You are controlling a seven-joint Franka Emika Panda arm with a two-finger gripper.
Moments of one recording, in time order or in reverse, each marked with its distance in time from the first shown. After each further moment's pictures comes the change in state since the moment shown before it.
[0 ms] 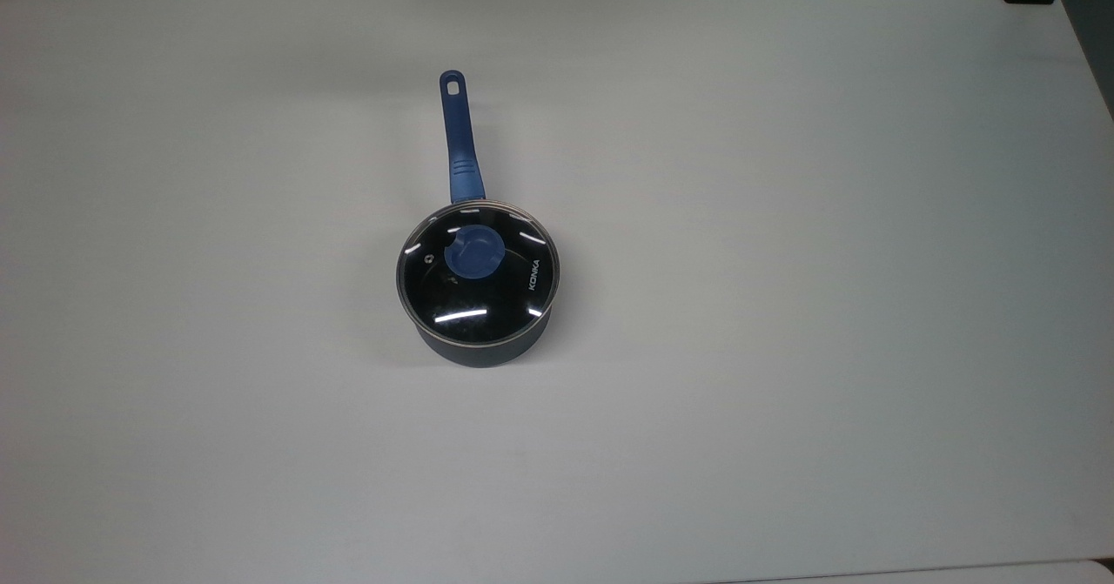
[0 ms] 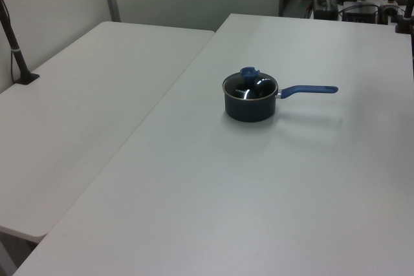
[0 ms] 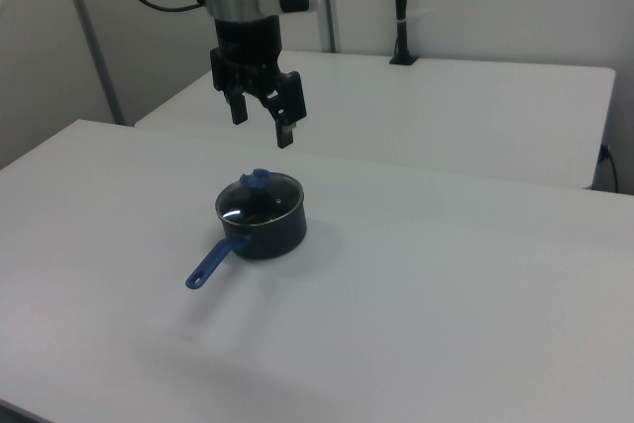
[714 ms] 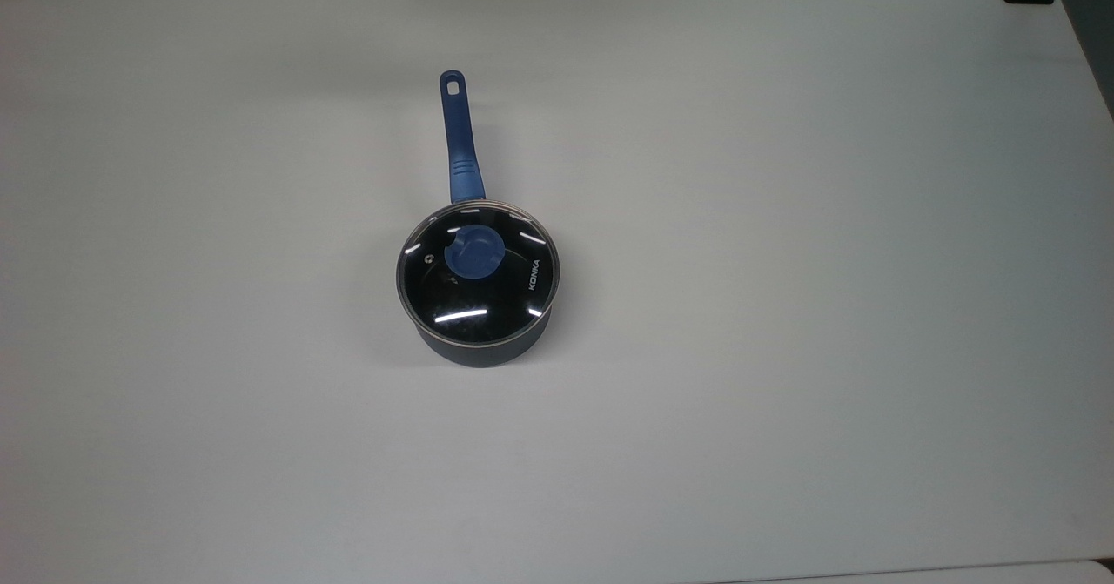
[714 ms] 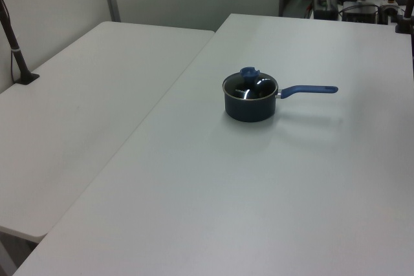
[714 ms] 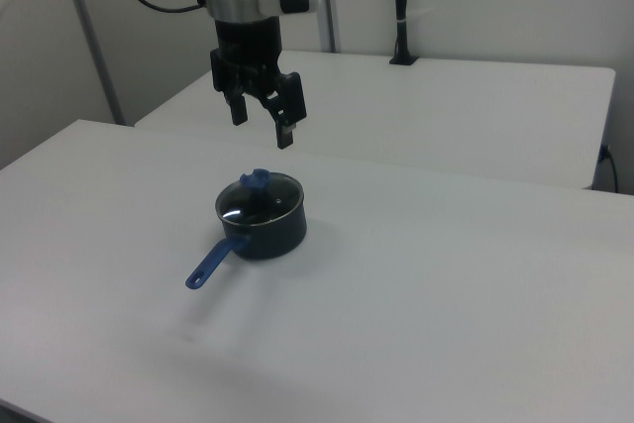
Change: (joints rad) arm 0.001 0.002 0.000 -0.001 0.001 0.000 -0.001
